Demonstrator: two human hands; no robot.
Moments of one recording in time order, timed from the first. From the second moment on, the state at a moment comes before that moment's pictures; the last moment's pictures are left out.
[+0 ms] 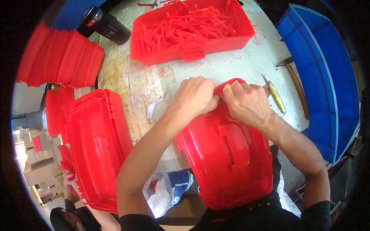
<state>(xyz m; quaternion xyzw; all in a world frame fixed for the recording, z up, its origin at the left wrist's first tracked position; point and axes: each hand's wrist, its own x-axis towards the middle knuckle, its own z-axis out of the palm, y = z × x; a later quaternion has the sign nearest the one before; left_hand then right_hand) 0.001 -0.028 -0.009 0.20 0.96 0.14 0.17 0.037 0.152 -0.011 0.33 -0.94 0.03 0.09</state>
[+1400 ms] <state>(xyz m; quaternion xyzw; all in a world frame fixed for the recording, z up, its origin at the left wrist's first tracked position) -0.005 -0.032 -0.012 0.18 0.96 0.13 0.16 0.038 0.125 -0.021 0.22 -0.97 0.03 0.06</state>
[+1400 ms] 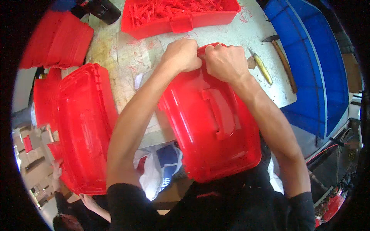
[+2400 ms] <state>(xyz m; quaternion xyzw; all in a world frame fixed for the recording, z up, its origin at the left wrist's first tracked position) 0.303 -0.087 0.084 -0.27 0.78 0.50 -0.28 0.138 0.255 -0.049 0.10 -0.89 0.44 -0.08</state>
